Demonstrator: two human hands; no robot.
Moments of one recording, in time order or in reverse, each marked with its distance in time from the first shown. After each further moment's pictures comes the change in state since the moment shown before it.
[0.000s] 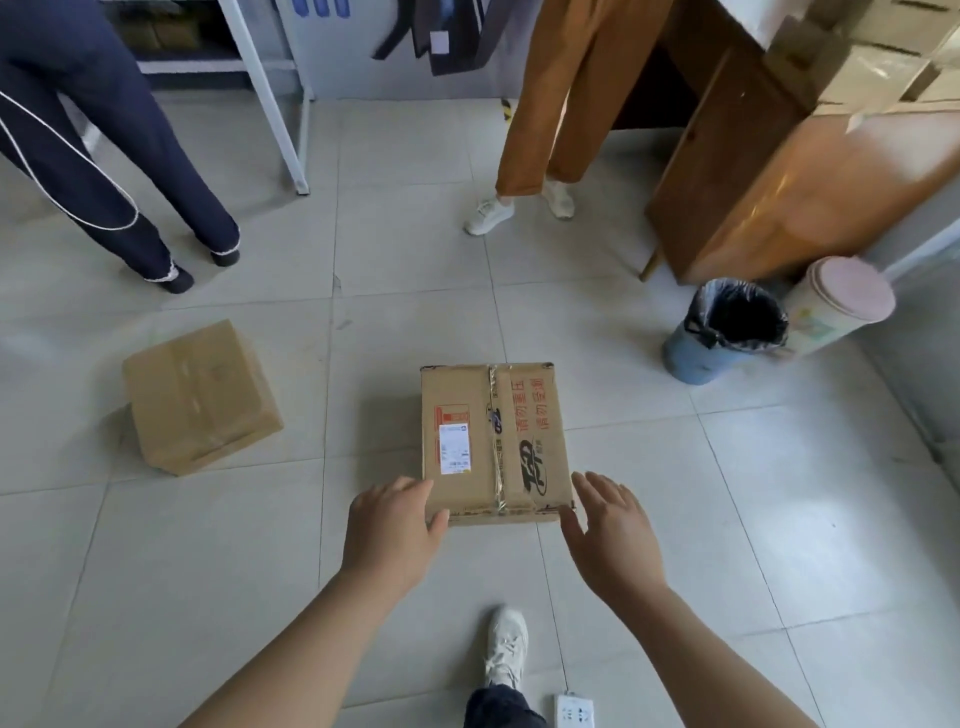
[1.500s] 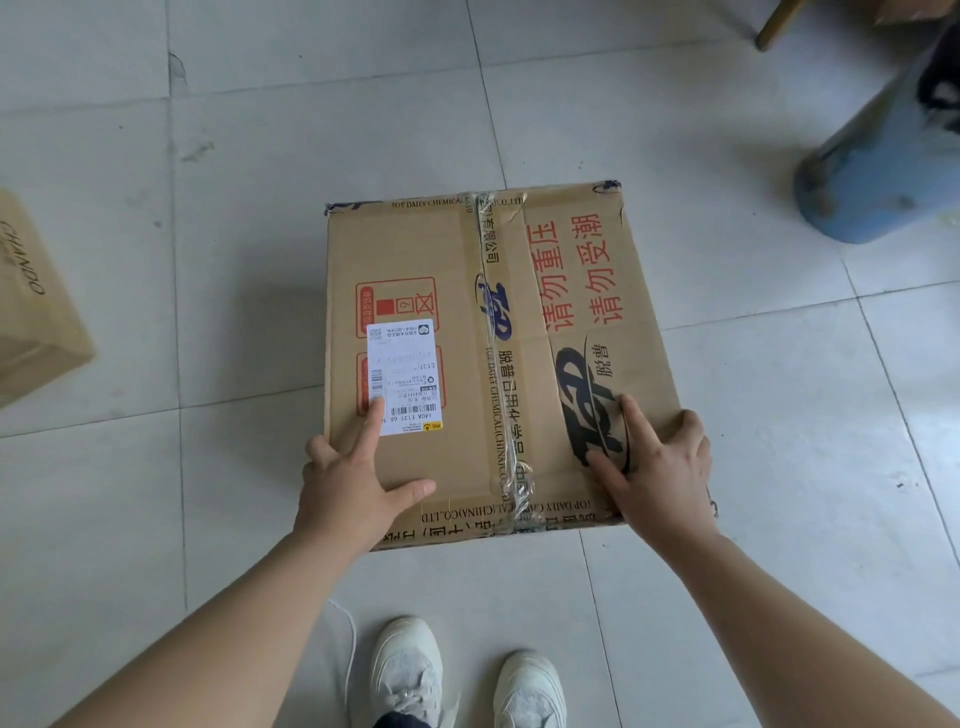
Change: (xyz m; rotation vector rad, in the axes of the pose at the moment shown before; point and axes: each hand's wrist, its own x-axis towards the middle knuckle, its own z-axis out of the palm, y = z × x) left_hand 0.291 -0.131 0.417 -0.174 -0.295 -0.354; right_hand 0.249 0.212 0.412 0.055 -0.070 0.315
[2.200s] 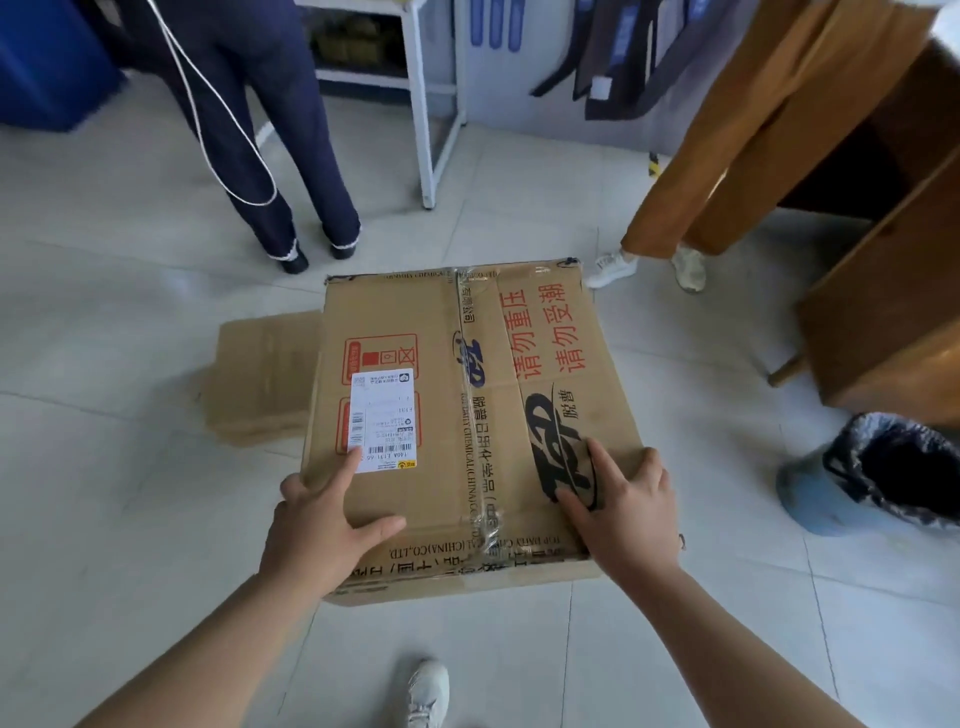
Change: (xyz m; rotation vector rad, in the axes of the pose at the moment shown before) left_hand -0.335 0.005 -0.321 -0.226 0.337 -0.210; right_hand -0.155 -0.226 -0.352 -0.111 0.115 -0.483
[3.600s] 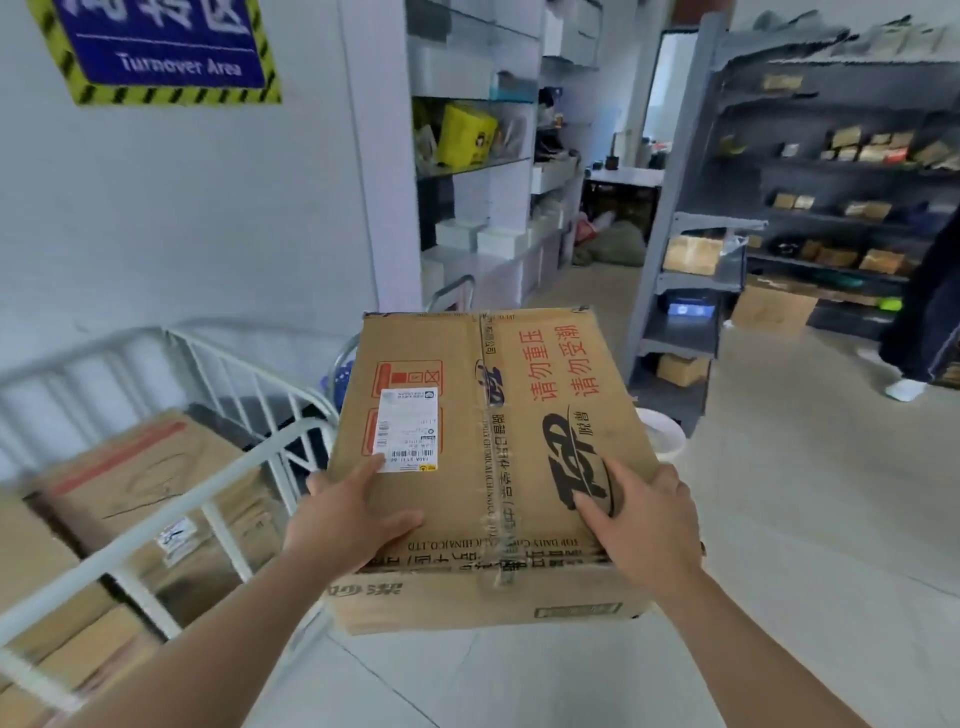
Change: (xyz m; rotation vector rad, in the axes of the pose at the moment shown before) left_hand -0.820 -0.423 -0.108 -0.544 0.899 -1.564; right_hand -0.701 -0.555 -0.077 0.126 -0.329 -1.879
